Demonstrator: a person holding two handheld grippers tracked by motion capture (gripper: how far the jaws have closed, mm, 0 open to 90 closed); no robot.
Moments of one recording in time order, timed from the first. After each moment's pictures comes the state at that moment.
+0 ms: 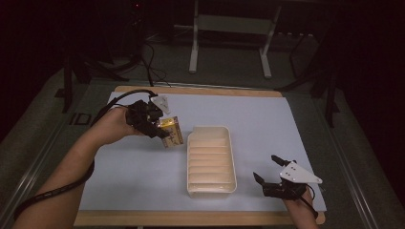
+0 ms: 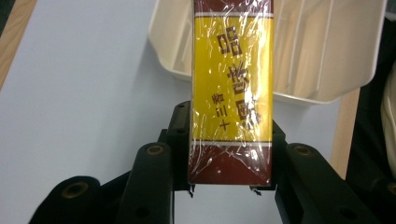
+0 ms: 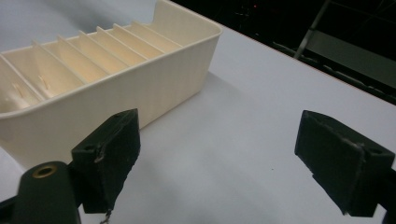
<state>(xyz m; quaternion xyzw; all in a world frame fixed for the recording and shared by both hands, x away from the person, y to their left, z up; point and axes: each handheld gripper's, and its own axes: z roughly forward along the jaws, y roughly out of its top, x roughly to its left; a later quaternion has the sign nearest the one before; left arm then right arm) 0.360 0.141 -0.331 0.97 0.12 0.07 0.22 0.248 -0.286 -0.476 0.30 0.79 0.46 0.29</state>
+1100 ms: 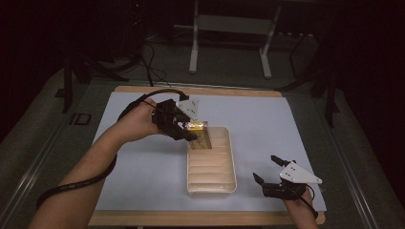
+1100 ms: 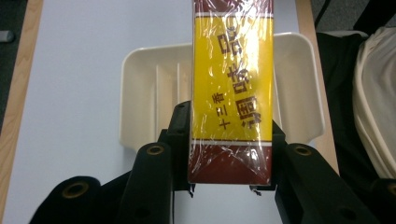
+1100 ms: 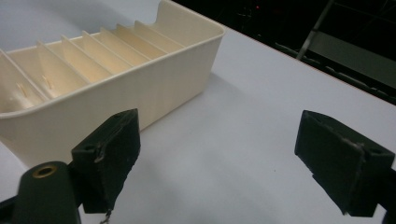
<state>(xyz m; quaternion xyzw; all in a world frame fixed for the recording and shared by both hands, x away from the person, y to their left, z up) 0.347 0.073 -0.308 0.96 -0.02 0.07 0.27 0.248 -0.285 -0.476 0.29 0.79 0.46 0.29</state>
